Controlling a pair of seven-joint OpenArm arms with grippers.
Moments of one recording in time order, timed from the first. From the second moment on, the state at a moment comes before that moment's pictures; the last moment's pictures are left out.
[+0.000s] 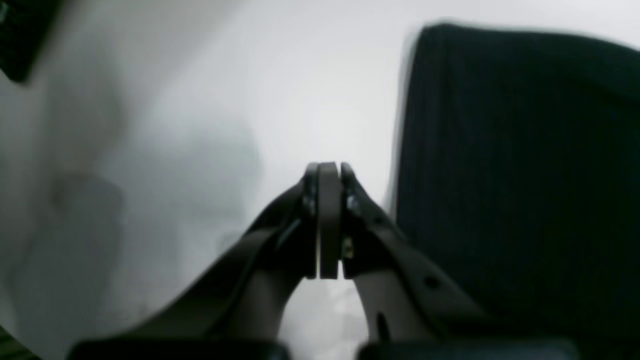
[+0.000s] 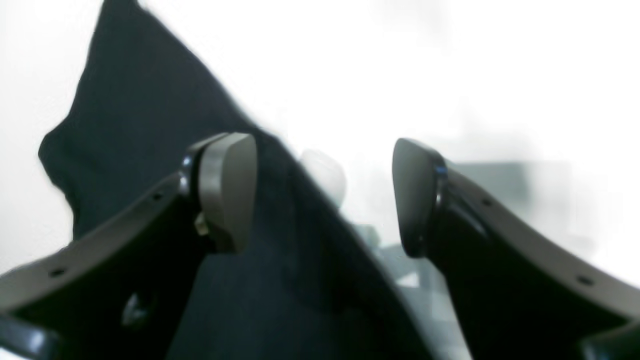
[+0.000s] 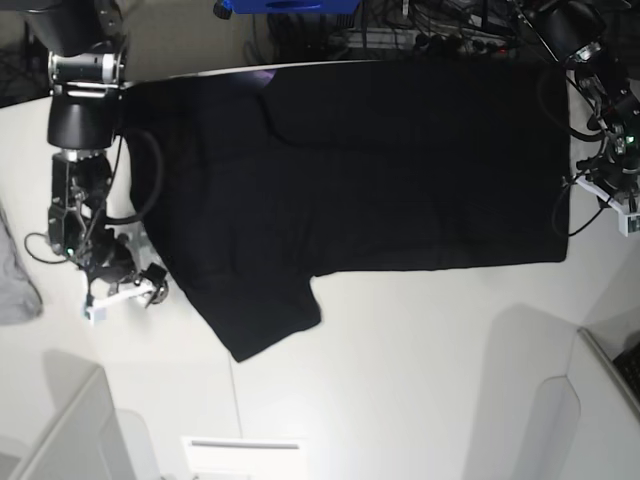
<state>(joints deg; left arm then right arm) 6.2 -18.3 -42.0 89.1 -6.9 -24.2 48.8 18.5 17.1 4.5 62.5 37.1 -1.4 -45.7</state>
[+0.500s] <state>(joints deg) 6.2 -18.6 -42.3 89.1 -6.9 -24.2 48.5 29.7 16.2 -7.2 45.6 37.9 3.6 -38.4</state>
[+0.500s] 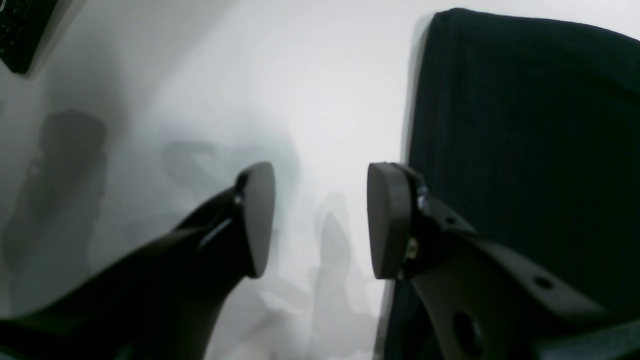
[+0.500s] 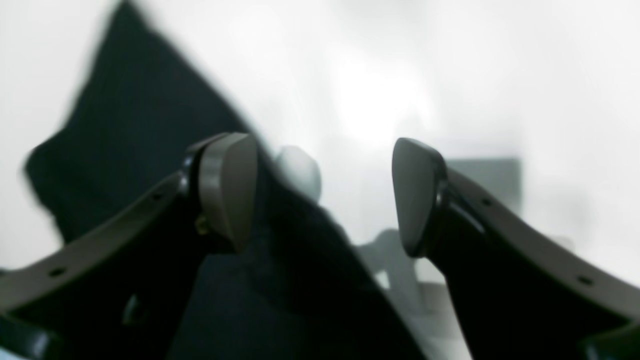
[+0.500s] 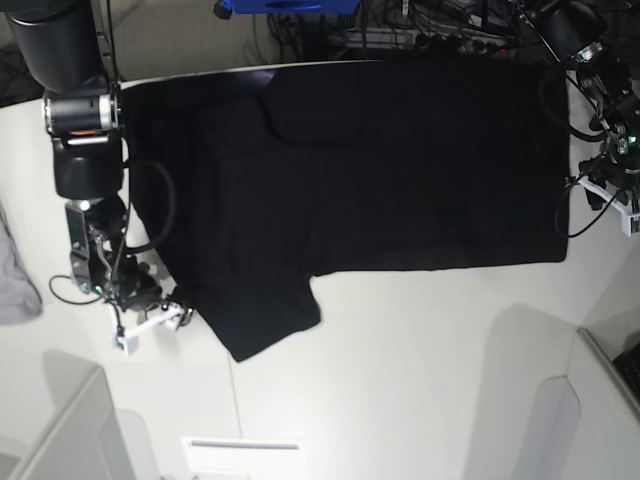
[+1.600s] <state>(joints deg) -8.1 -22.3 -36.6 71.4 -6.4 -23.7 48.5 30.7 13.3 -13.1 40.7 38.2 4.6 -35.1</state>
